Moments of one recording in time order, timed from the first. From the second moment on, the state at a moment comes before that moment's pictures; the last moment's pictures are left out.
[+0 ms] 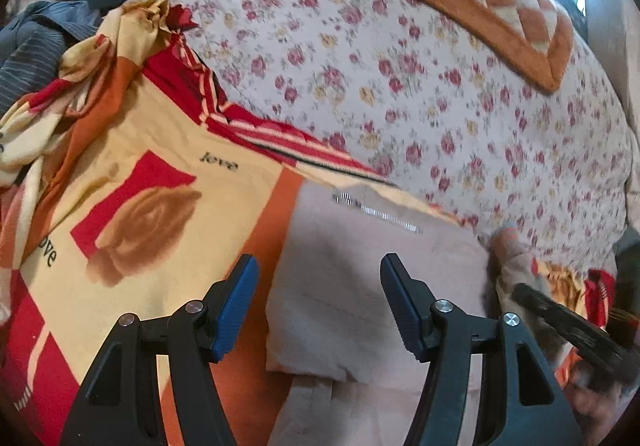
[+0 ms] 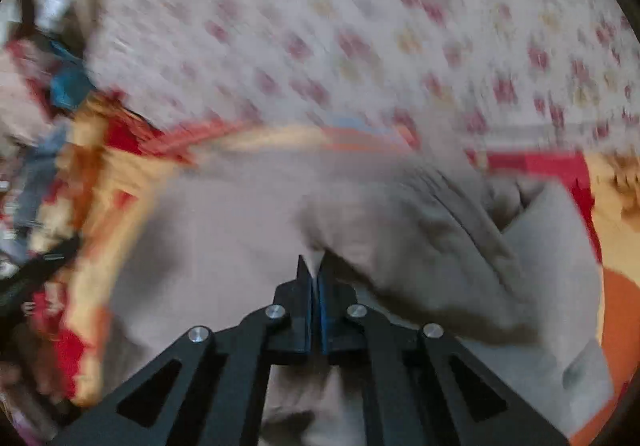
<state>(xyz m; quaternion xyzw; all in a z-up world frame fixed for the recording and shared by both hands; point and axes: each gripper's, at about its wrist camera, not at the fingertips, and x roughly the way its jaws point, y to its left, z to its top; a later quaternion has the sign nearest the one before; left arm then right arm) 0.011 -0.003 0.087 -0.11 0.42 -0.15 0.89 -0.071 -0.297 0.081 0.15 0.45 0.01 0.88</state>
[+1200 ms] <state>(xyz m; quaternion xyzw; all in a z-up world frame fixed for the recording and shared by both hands) 0.010 -0.055 0.045 -0.07 0.47 -0.17 0.86 -0.193 -0.402 0.075 0.11 0.47 -0.13 0.87</state>
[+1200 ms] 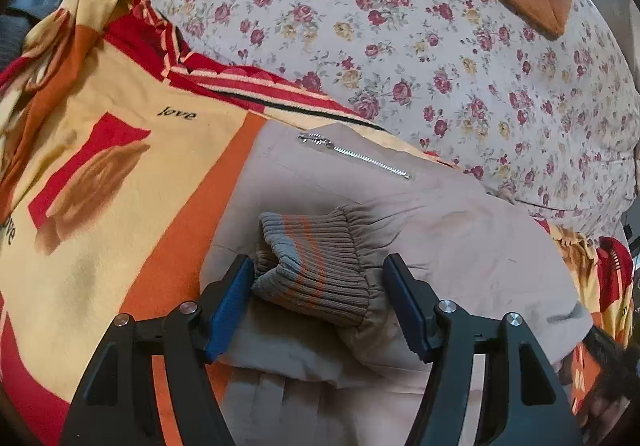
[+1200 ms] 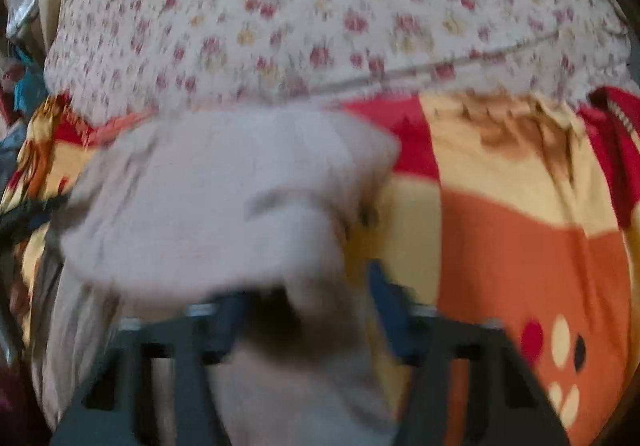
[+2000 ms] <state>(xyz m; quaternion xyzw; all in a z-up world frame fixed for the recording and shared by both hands) 0.002 -0.070 0.043 -0.03 0.47 -0.17 0.87 -0.205 -0.399 0.114 0.17 0.44 -0.15 0.87</state>
